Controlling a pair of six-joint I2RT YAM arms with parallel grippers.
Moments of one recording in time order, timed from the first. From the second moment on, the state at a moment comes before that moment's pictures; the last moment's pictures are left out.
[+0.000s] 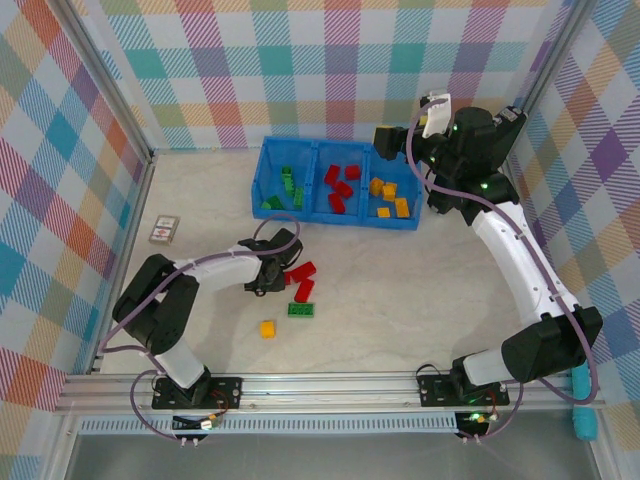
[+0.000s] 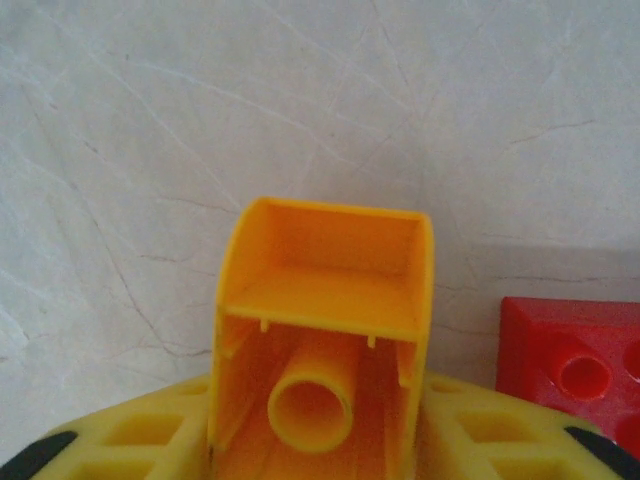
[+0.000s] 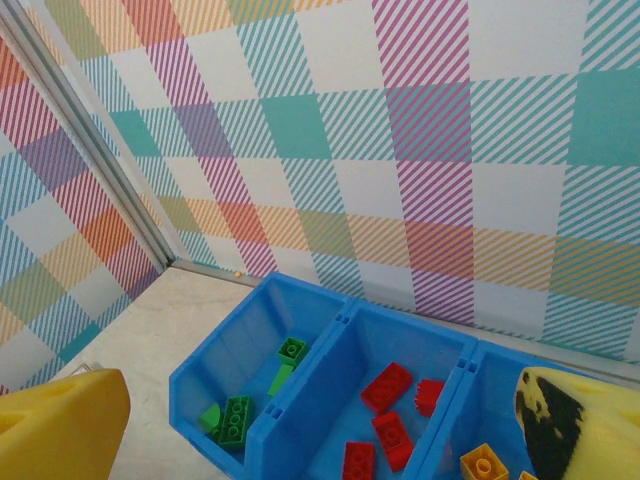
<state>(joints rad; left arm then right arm) -0.63 1.66 0.94 -0.68 -0.36 -0.67 0.27 1.41 1.50 -0.26 -0.29 0.17</state>
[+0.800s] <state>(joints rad) -0.67 1.99 1.89 -0.68 -0.29 -0.43 0.27 1.40 1.48 -0.26 -0.27 0.17</state>
